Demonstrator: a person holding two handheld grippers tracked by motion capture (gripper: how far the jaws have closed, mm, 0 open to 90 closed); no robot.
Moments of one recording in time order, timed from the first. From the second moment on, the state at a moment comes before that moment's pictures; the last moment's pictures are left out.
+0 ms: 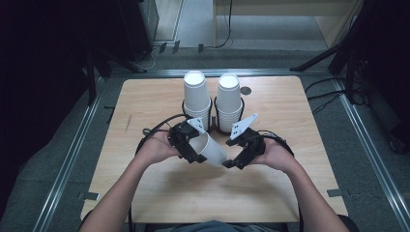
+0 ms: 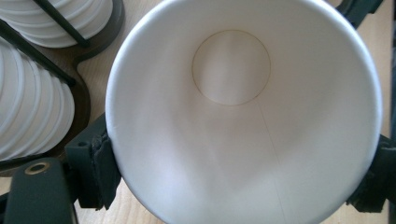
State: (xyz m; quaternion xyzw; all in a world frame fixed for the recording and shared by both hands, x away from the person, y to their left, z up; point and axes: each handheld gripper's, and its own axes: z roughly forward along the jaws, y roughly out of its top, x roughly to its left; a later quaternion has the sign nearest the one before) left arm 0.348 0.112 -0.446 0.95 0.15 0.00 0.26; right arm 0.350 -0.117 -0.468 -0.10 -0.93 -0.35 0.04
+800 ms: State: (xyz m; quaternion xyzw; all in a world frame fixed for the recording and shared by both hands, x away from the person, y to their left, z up) left arm 0.336 0.084 -0.440 0.97 0.12 0.01 0.23; right arm 0.346 -0.091 -0.478 -0.06 -0.93 -0.36 0.04
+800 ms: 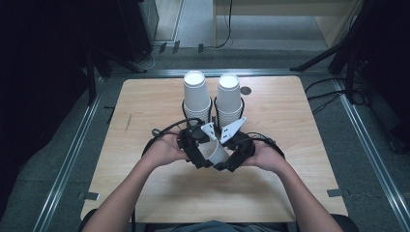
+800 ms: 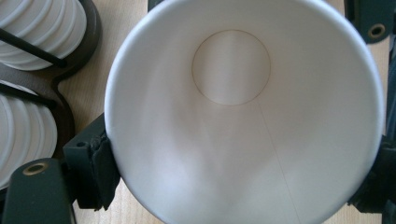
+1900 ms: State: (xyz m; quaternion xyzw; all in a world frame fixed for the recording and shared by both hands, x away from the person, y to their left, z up) left arm 0.344 0.126 -0.437 0.90 0.17 -0.02 0.39; right arm 0.350 -0.116 -0.463 -0.09 -0.91 -0.40 0.01
